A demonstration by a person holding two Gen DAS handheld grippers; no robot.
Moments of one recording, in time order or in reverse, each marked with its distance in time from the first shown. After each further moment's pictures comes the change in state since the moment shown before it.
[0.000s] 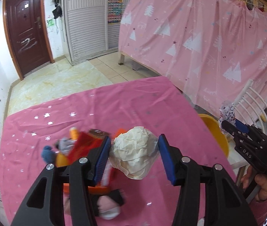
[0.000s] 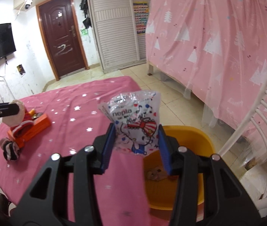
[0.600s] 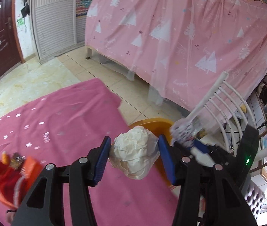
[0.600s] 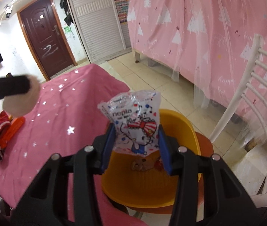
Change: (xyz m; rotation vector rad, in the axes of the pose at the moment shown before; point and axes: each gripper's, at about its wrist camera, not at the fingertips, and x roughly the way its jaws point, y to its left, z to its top) left arm 0.062 -0.148 0.045 0.066 0.080 -0.178; right arm 0.029 -0.071 -0.019 0.125 0.097 -0.030
